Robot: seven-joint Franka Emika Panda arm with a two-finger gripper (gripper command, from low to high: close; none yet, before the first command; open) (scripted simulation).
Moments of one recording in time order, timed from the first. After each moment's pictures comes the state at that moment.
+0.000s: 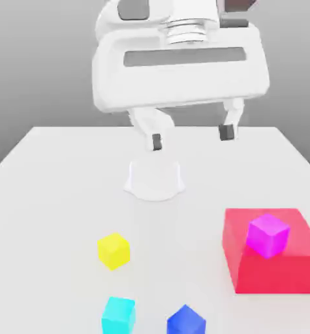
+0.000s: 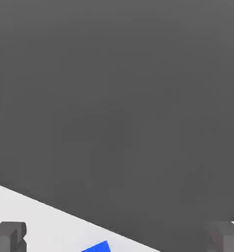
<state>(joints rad) 0.20 -0.16 -0.13 -2.34 0.15 2.51 0.32</state>
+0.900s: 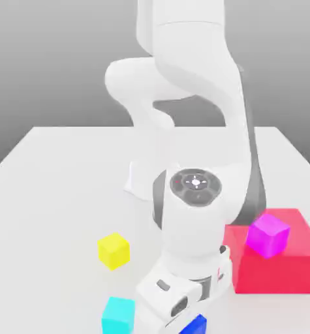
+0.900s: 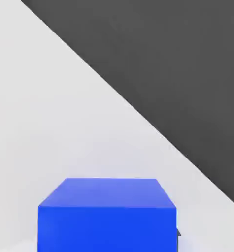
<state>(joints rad) 0.22 0.42 -0.09 -2.36 0.10 2.77 0.06</state>
